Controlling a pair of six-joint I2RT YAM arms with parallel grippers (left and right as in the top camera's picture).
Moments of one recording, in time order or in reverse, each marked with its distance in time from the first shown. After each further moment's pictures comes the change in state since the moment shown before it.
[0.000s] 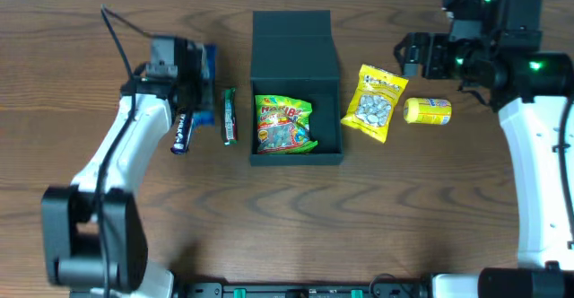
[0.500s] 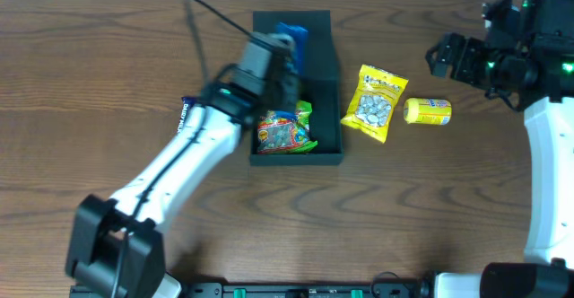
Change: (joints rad) left arm -0.433 0.026 0.077 0.106 -0.029 -0.277; right arm -0.132 0.000 0.000 -0.080 0.004 0.084
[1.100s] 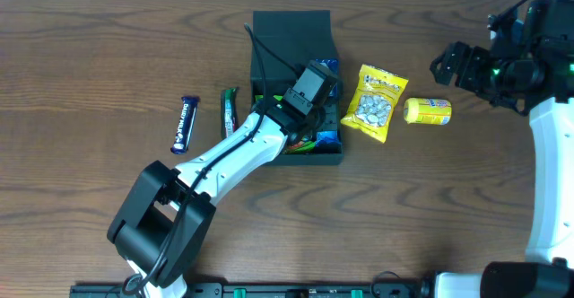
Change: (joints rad) left arm -0.142 0.169 0.000 0.109 -0.002 -0.304; right arm -0.019 0.000 0.000 -0.075 0.001 0.011
